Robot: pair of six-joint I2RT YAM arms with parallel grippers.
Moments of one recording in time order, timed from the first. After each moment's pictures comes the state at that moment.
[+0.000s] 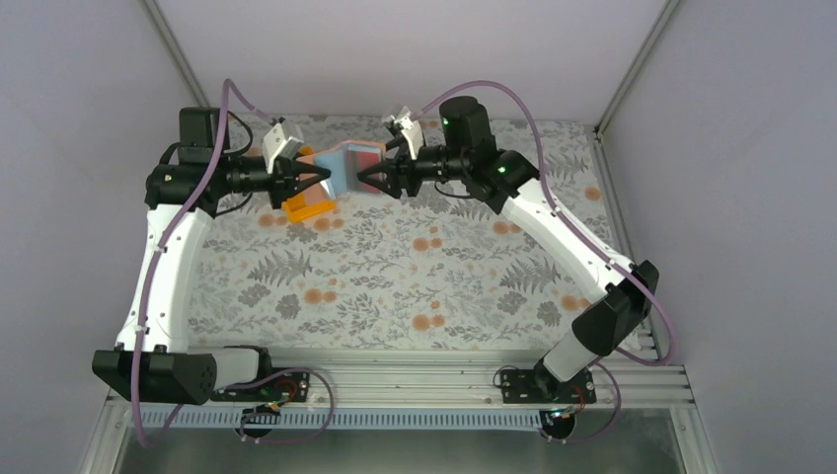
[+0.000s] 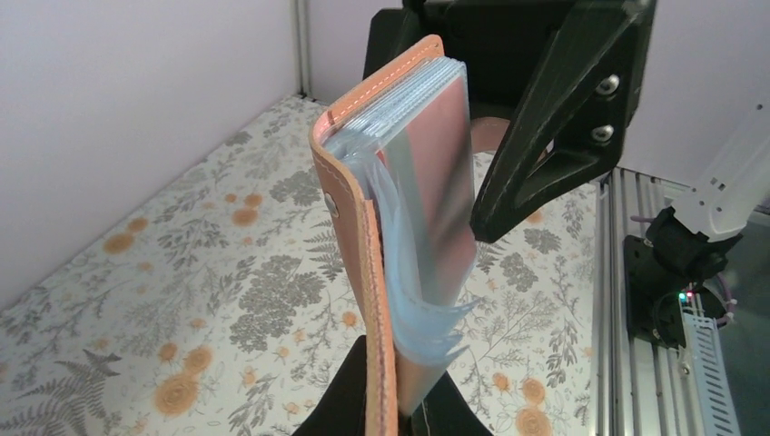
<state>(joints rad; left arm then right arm) -0.03 1.26 1.50 -0.94 1.06 0.54 0.69 1.61 1.70 -0.47 -0.64 0.04</state>
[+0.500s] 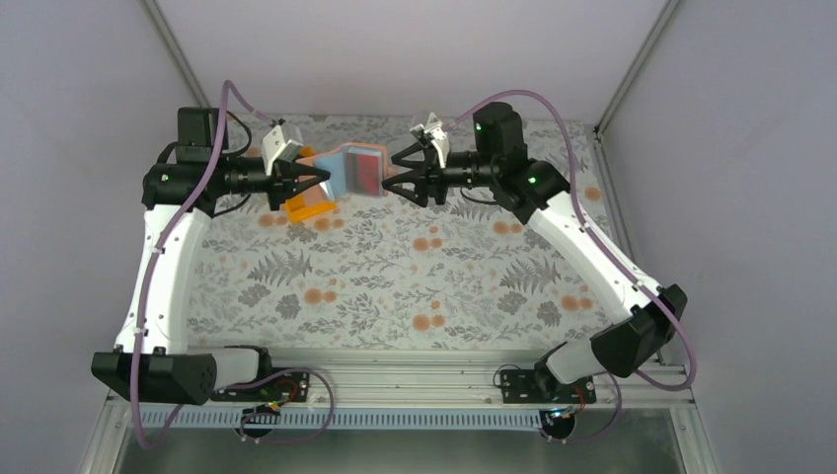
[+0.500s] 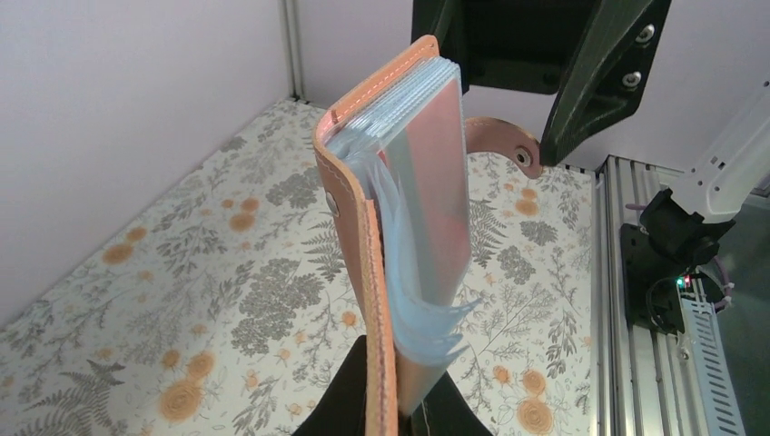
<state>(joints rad) -0.03 1.26 1.53 -1.00 1.07 0.61 0.61 1.47 1.55 -0.46 -0.78 -0.07</state>
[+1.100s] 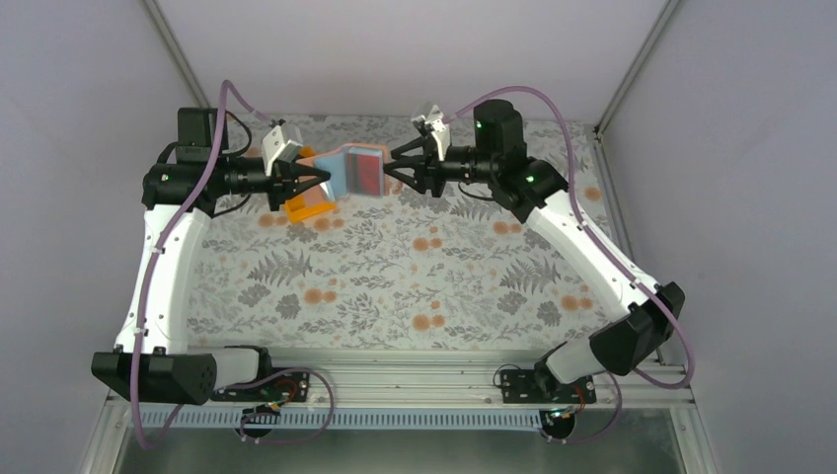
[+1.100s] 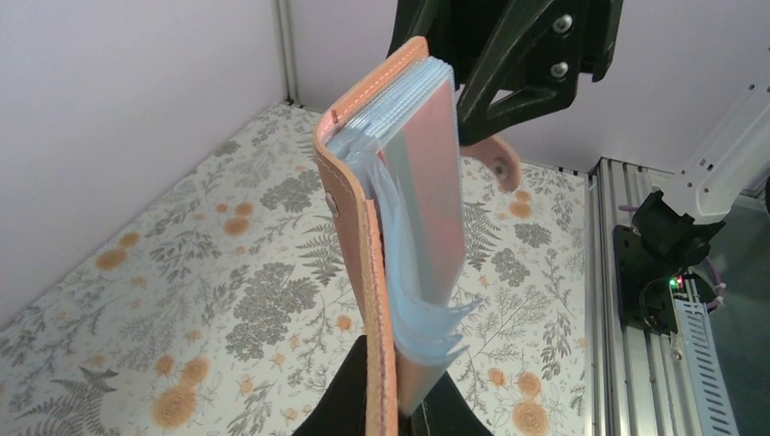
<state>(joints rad) -0.03 1.26 1.53 -1.00 1.09 0.62 0.60 1.46 1.55 -0.40 -0.71 -0.02</state>
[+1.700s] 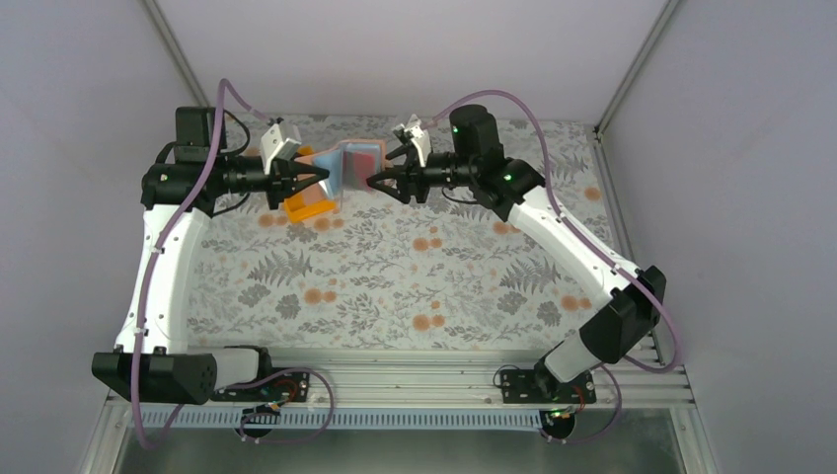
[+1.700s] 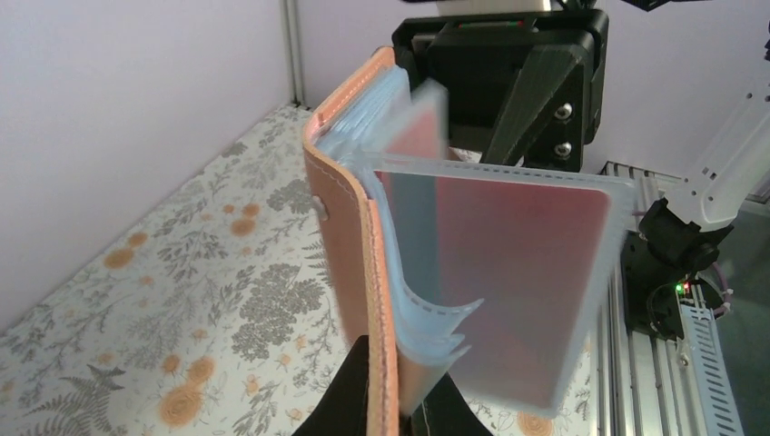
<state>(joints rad) -0.03 1.26 1.53 -0.99 1.09 0.61 0.65 1.55 1.56 -0.39 -0.72 0.01</state>
